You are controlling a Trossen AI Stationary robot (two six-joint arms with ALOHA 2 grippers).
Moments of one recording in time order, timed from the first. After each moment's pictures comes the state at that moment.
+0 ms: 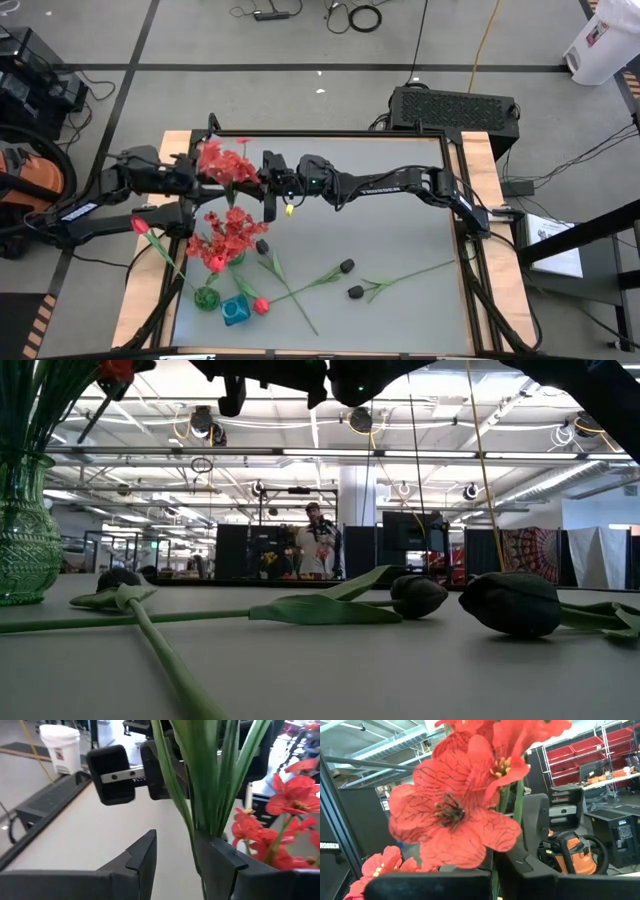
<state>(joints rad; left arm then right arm) 0.33 0.42 0.79 -0.64 0.31 -0.08 -0.07 2.22 1.85 0.63 -0.17 0.38</state>
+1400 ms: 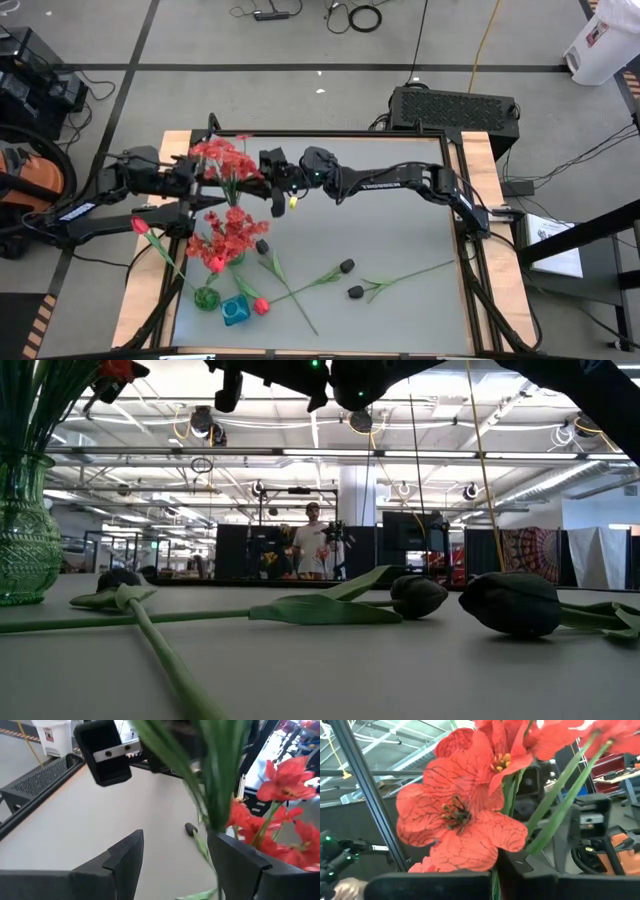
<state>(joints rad) 0.33 0.42 0.81 -0.73 0.34 -0.12 -0.11 2.22 1.85 0.69 -0.35 0.53</state>
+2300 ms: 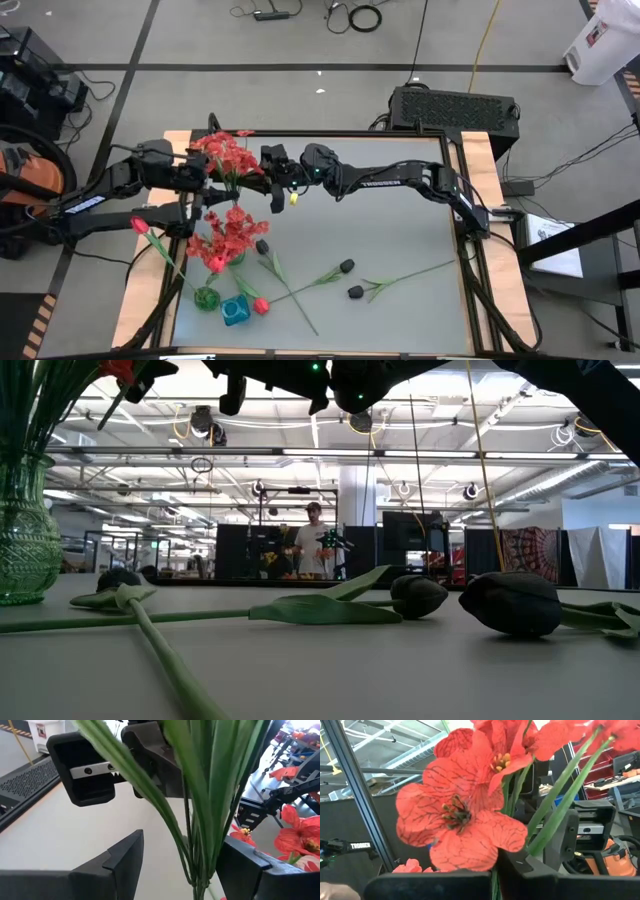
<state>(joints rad) 0.33 0.56 0.83 -0.58 0.36 -0.18 -0.12 2.22 1.85 0.68 -0.34 0.49</state>
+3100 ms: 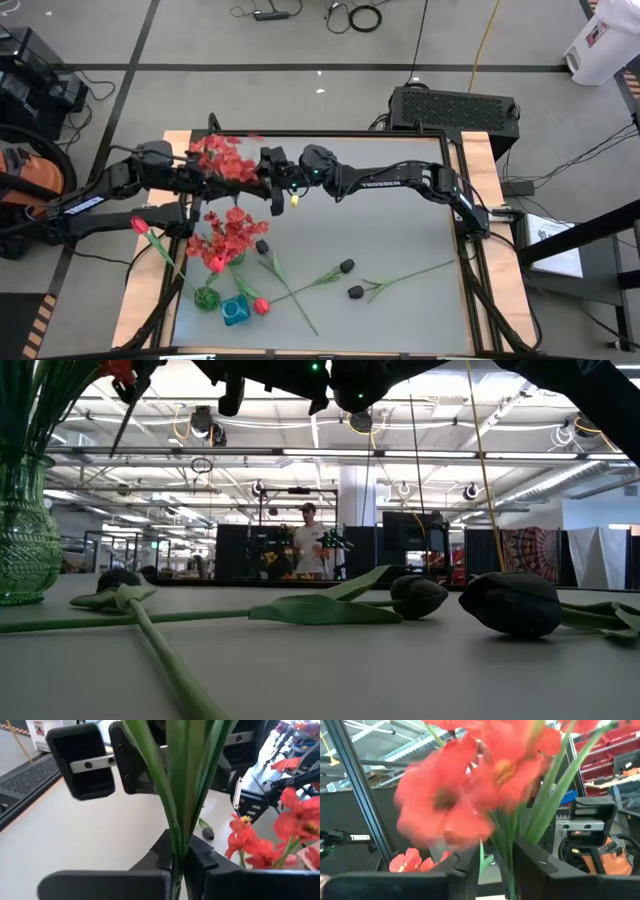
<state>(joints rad) 0.33 0.54 0.83 -0.63 0.37 -0.14 -0.11 2.22 1.85 0.66 -0.35 0.45</state>
